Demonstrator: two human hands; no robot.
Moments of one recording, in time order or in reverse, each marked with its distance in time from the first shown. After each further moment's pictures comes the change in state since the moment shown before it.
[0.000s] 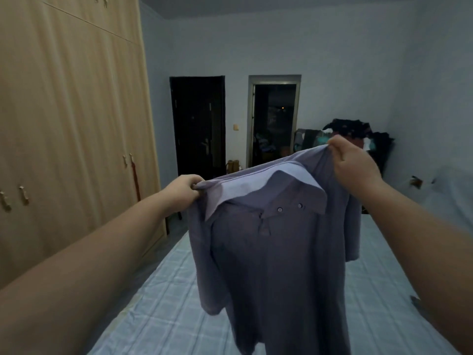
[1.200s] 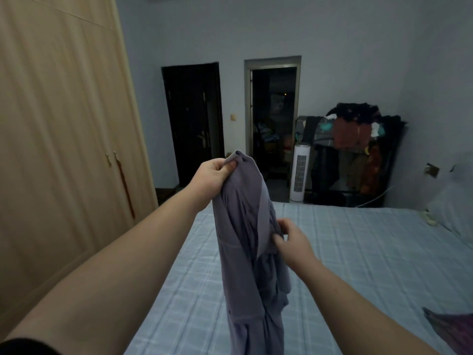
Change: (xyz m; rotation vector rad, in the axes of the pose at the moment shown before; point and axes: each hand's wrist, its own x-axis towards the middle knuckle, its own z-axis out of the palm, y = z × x) left_hand 0.139 0.111 0.149 -0.691 0.104 -0.051; right_hand -0.071 0.115 0.186 0.574 -0.444 0.414
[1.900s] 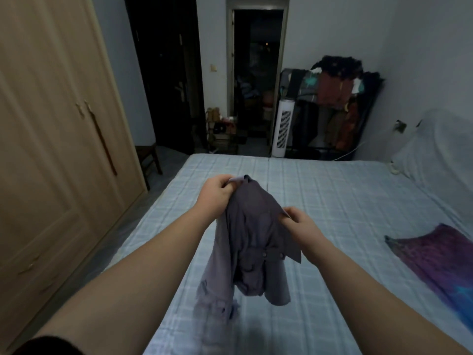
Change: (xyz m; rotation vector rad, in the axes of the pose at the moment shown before) left_hand -0.121 -0.123 -0.042 0.121 -0.108 -0.112; right_hand -0.119 -0.003 0.067 0.233 0.000 0.289
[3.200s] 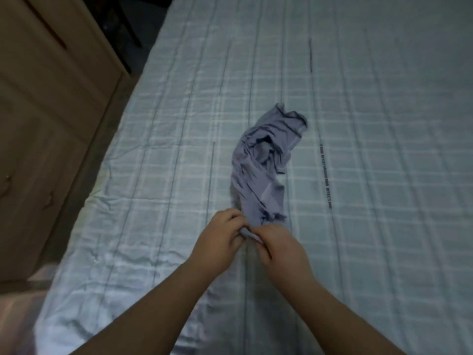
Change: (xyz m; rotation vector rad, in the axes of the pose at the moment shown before) left_hand -0.061 -0.444 0.036 0.387 -0.425 0.033; right_hand 0.051 0.319 0.266 -0.593 -0.137 -0.182
